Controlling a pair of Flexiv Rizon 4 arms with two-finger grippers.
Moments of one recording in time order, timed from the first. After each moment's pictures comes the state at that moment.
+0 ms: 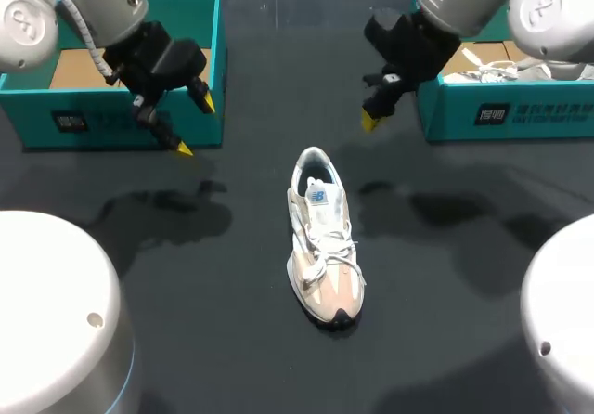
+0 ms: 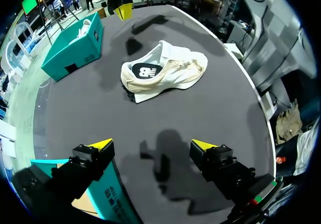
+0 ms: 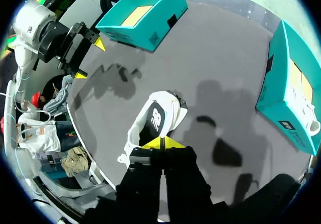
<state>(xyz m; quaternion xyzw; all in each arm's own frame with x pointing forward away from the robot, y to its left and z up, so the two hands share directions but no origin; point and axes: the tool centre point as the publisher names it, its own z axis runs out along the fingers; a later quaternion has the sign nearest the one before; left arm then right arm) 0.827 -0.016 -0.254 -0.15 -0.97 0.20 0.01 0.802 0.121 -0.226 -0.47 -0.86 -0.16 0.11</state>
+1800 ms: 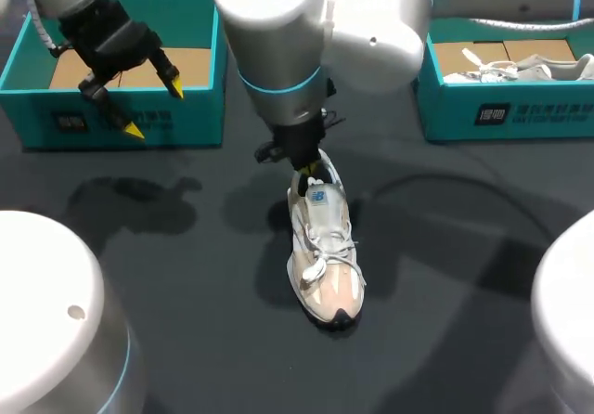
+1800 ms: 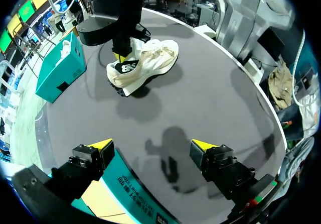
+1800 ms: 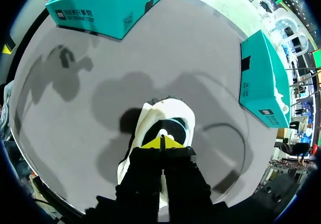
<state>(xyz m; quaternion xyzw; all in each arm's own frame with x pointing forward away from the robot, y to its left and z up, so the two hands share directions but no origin) 0.843 0.039 -0.233 -0.29 -0.94 0.20 0.01 0.793 0.205 -0.311 -0.55 -0.83 0.00 -0.12</state>
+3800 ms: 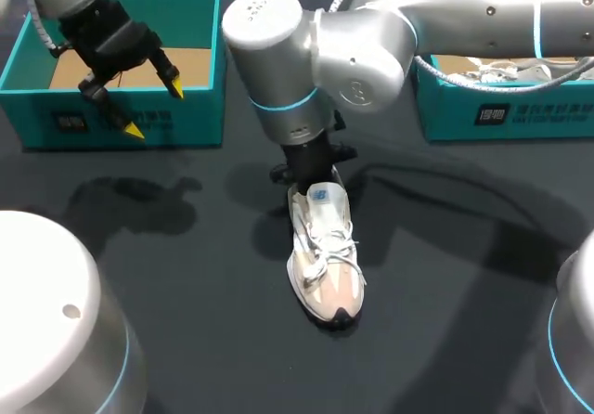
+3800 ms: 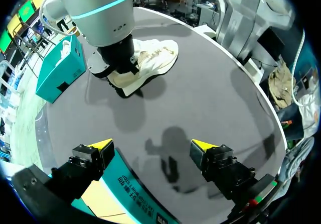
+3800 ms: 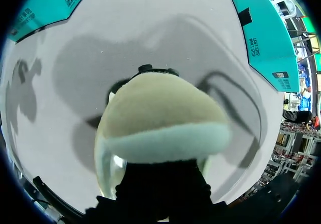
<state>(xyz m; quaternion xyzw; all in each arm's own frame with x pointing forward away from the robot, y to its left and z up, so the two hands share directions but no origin) 0.843 0.039 -0.234 -0.29 -0.94 0.20 0.01 0.791 0.176 -0.393 -0.64 -0.76 0.08 -0.08</state>
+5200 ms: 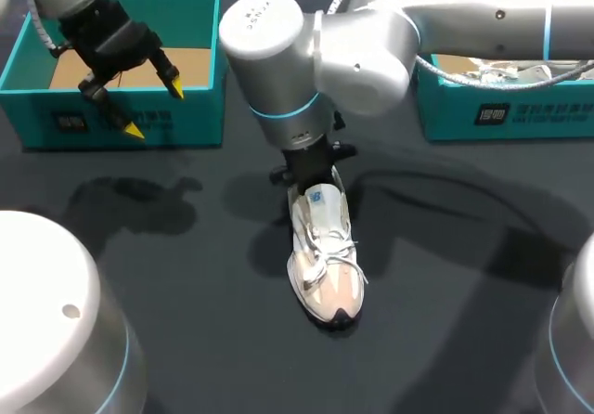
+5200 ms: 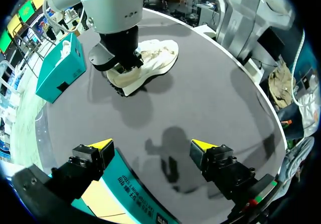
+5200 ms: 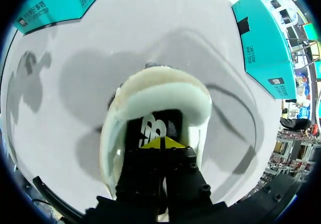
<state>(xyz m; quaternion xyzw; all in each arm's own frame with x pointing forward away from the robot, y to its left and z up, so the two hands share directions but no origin) 0.843 0.039 -0.234 -0.29 -0.94 0.20 0.01 0.789 0.177 -0.378 -0.62 -0.77 0.06 -0.11</state>
